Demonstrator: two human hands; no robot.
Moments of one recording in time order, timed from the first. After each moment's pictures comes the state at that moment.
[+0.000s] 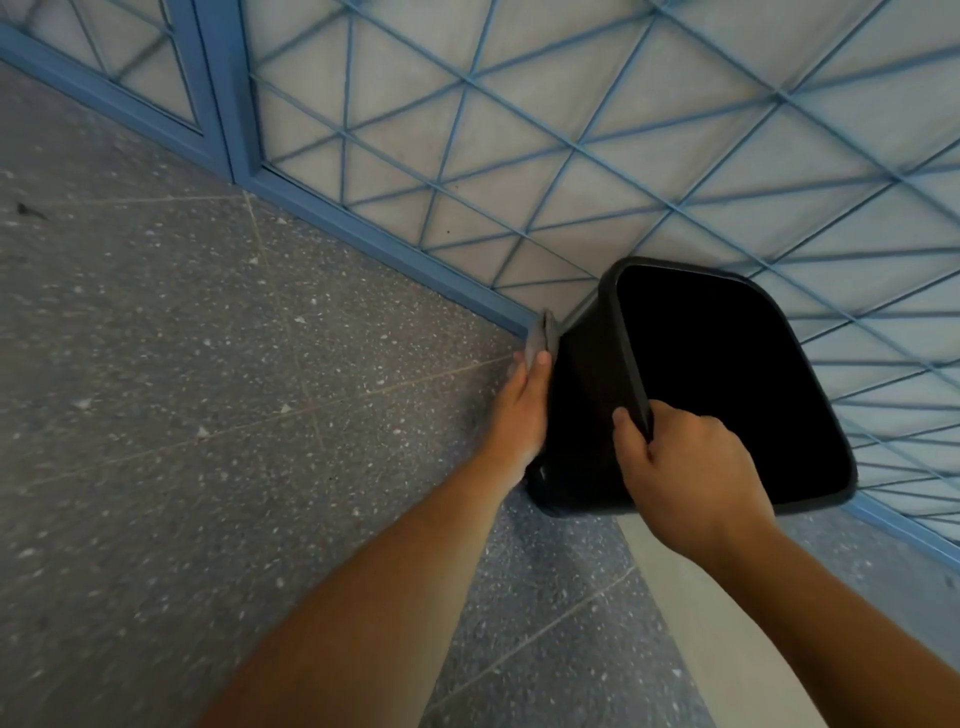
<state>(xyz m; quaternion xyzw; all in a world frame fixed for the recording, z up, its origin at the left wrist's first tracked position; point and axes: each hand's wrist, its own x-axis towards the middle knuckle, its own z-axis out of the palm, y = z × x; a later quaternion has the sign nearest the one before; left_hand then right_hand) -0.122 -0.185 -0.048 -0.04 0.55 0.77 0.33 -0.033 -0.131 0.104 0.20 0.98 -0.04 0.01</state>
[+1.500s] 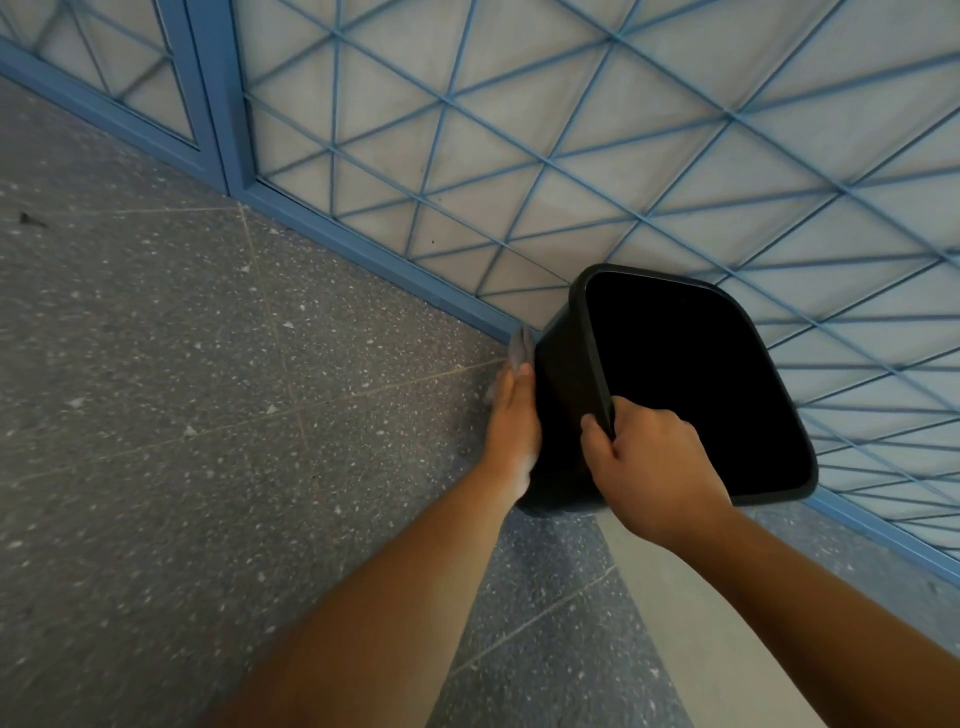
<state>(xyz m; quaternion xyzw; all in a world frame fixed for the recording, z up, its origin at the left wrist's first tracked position) -0.103 -0.169 -0.042 -0.10 0.50 0.81 0.30 -0.032 -0.122 0.102 0.16 0.98 -0.06 0.04</state>
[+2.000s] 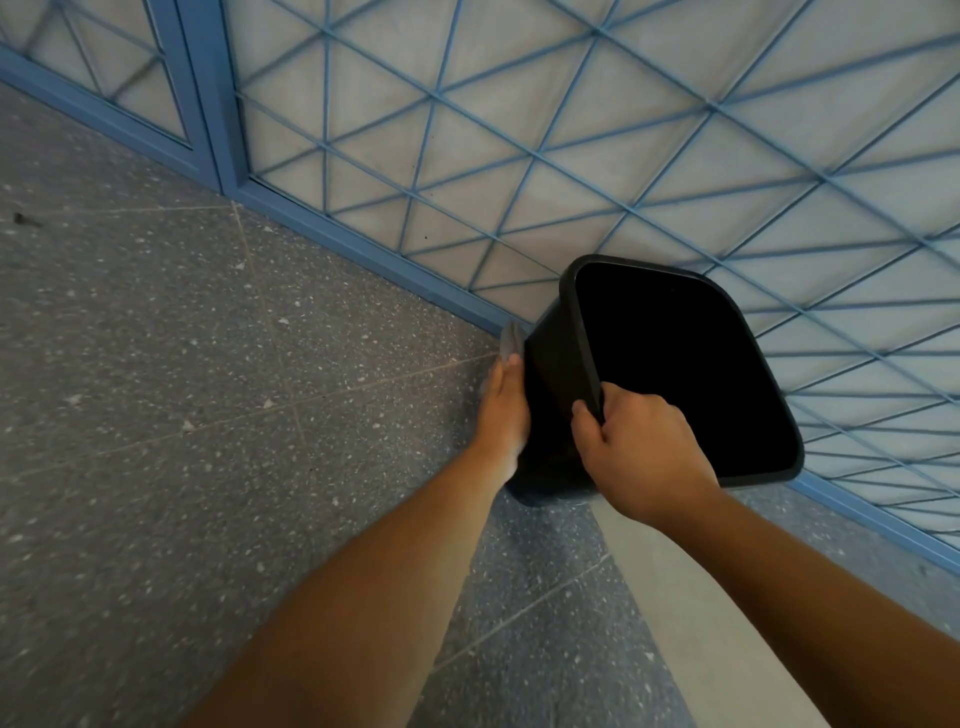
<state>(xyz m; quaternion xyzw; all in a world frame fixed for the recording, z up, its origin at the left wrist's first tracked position) -0.108 -0.173 -0.027 -0.11 0.48 0.81 0.31 -0.031 -0.122 0.104 0.16 0.98 -0.05 0.03</state>
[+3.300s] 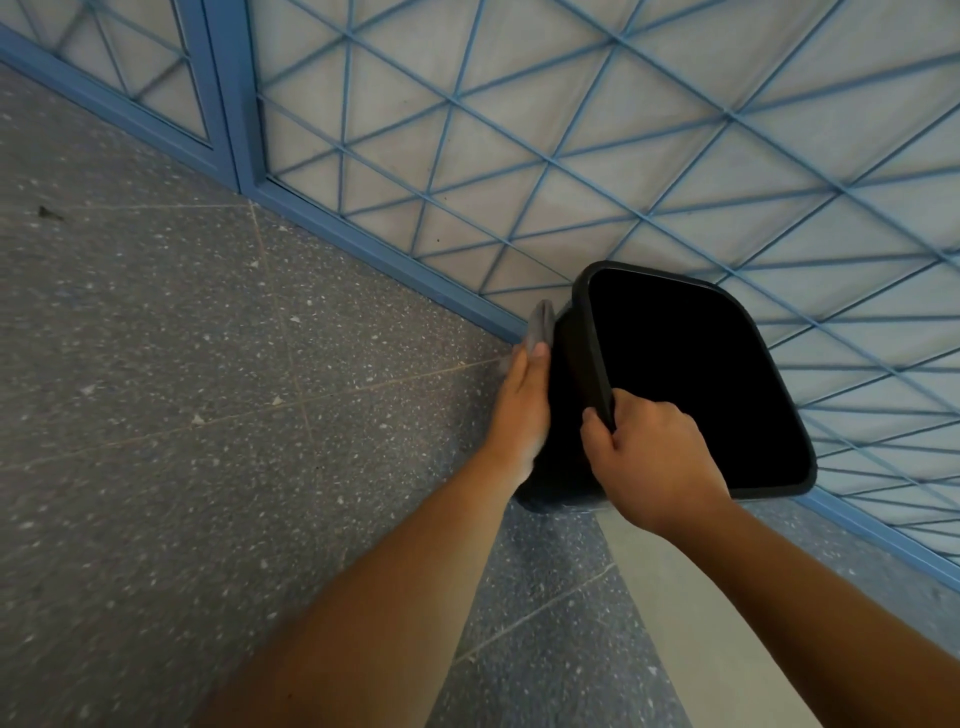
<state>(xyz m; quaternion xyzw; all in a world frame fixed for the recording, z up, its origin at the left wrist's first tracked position) -0.105 -0.175 -0.016 -0.03 0.51 0.82 0.26 -0.031 -0.117 0.100 0.15 0.99 -0.05 0.03</state>
